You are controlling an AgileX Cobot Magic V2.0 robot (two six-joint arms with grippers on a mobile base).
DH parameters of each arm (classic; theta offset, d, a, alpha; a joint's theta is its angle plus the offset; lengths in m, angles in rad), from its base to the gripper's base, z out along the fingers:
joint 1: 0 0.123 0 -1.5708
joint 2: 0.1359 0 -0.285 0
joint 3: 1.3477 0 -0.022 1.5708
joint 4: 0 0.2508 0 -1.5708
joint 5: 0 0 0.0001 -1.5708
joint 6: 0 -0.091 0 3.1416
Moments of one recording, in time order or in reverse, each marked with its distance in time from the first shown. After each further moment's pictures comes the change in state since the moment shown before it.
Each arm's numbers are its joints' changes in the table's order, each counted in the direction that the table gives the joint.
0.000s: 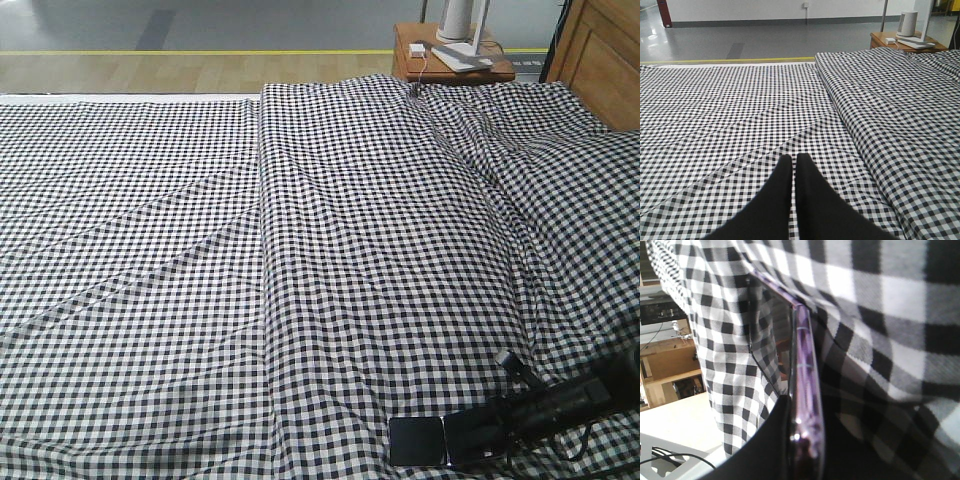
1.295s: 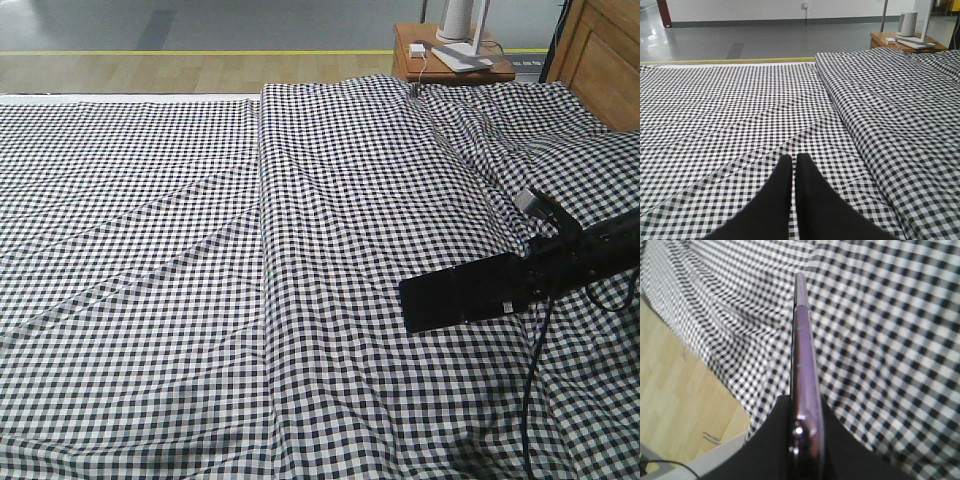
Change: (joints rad) left arm 0.000 0.000 0.000 0.000 0.000 0.000; right arm 0.108 -0.786 0.172 -0.042 0.040 -0.064
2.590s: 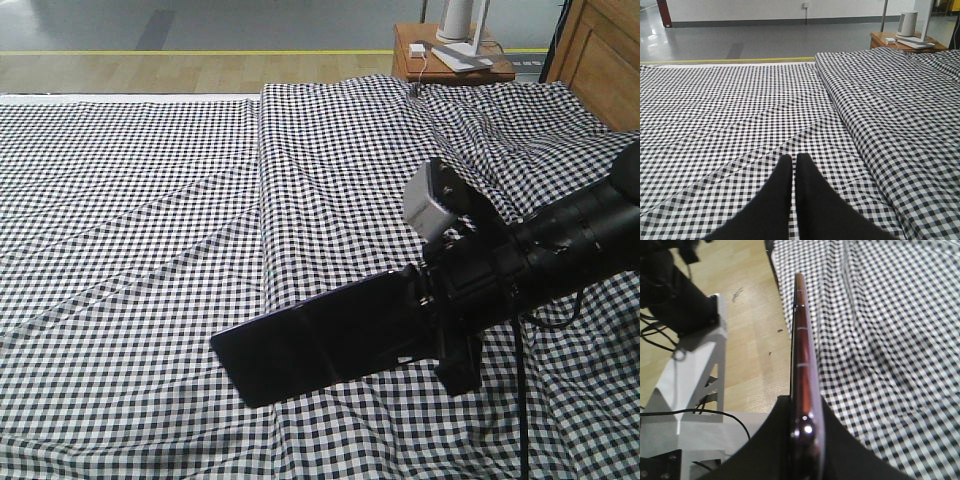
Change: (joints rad) left arm 0.000 0.000 0.000 0.000 0.000 0.000; right arm 0.535 -0.644 0.262 0.090 0.036 0.091
